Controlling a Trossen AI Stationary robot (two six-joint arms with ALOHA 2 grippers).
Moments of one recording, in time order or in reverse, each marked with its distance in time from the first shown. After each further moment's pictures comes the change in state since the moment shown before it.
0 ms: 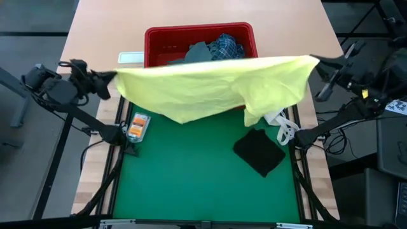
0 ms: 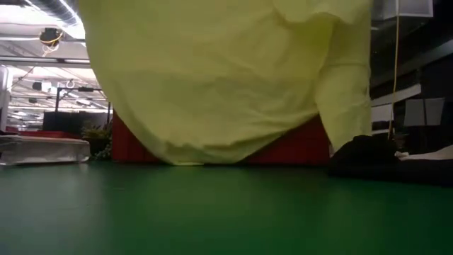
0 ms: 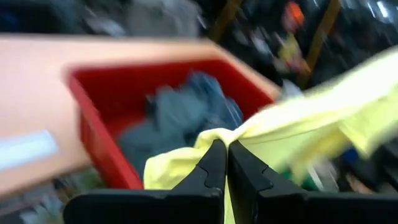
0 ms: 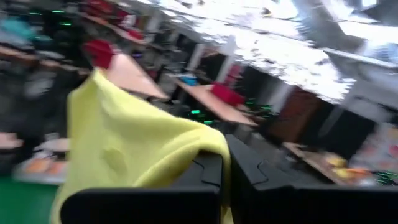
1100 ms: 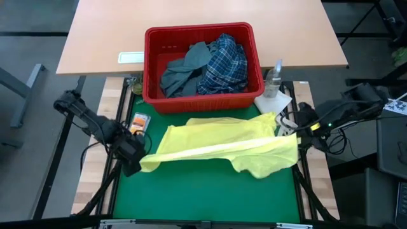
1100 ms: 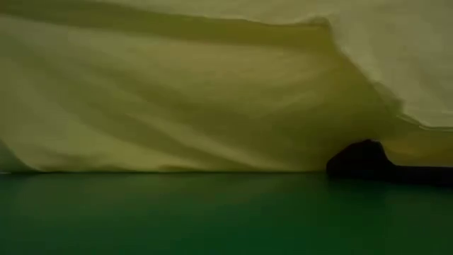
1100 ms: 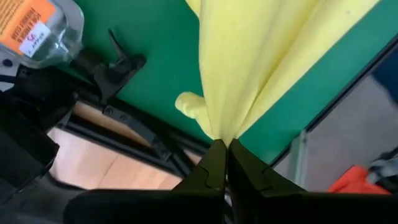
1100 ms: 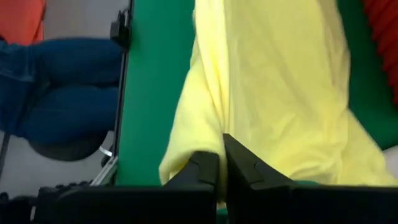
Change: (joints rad) left arm -0.173 0.432 -0.374 0.009 1.278 -0.211; right arm 0.000 0.019 -0.216 -0.803 -0.933 0.956
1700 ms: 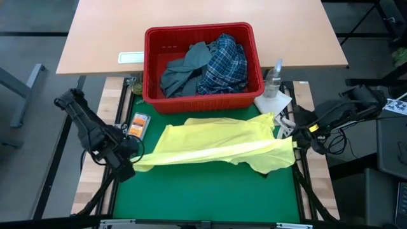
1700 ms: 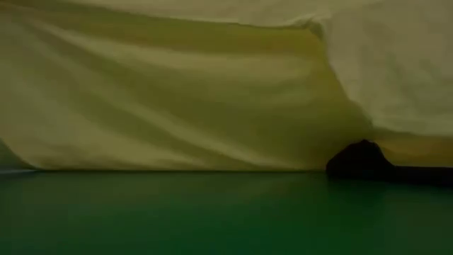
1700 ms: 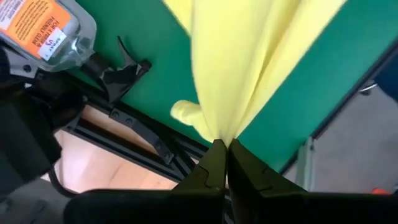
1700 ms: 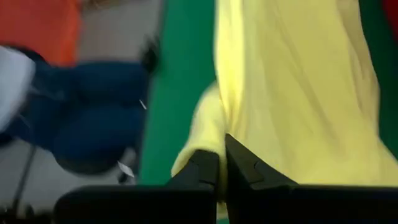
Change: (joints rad) left arm -0.194 0.008 0.074 -0.034 -0.146 -0.179; right arm 0.000 0.006 -0.019 0.186 -0.040 -0.013
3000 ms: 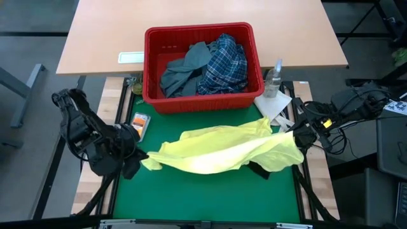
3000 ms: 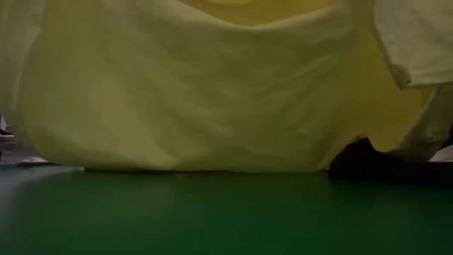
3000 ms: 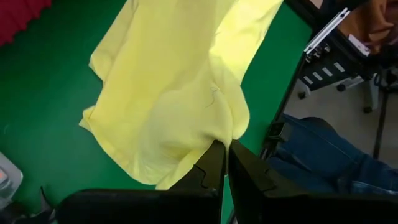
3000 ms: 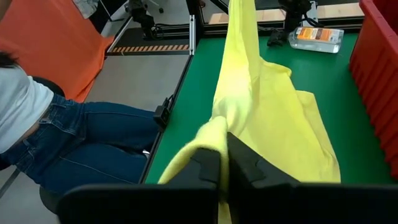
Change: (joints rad) left arm -0.032 0.062 0.323 0.154 -0.549 0.004; right arm 0.000 0.005 0.079 0.169 0.050 -0.176
